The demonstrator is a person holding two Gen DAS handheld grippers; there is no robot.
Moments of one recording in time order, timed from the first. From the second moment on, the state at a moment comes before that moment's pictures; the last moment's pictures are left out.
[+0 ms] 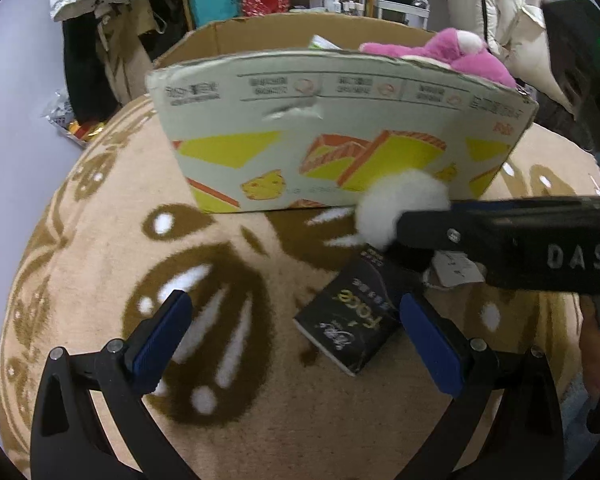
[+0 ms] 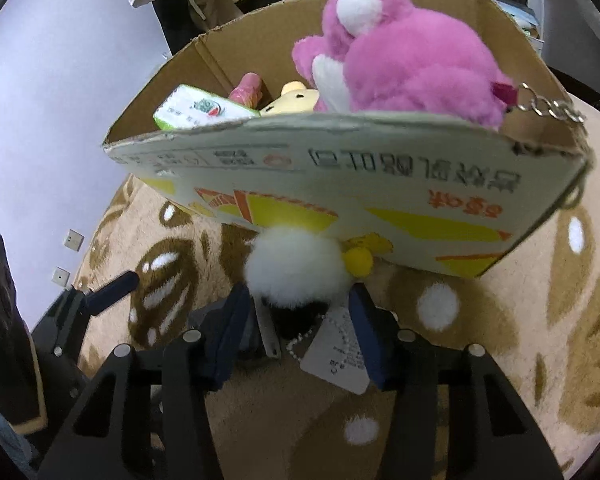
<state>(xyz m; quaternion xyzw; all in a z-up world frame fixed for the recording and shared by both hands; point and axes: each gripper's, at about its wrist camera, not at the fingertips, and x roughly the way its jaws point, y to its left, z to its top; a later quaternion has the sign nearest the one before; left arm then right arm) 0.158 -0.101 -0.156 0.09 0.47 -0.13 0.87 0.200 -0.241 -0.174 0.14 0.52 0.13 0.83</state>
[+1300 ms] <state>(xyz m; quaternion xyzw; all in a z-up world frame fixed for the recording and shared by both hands) 0.173 -0.092 -0.166 0.04 0.51 -0.08 0.86 0.187 -0.248 -0.171 0.13 0.50 0.11 0.85</state>
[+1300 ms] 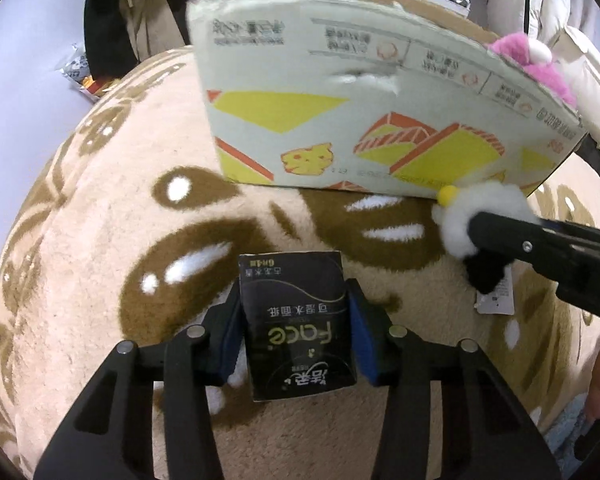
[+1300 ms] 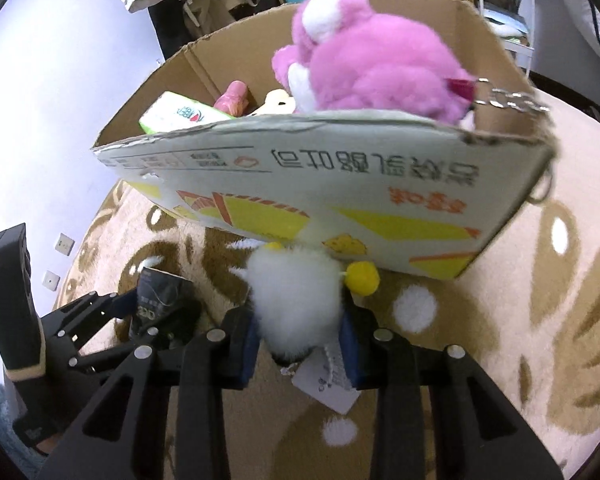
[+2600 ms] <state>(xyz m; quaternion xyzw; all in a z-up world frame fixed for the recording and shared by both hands) 0.211 -0.097 0.029 0.08 0.30 -0.09 0.95 0.180 -0.275 0.029 0.11 0.30 0.09 0.95</state>
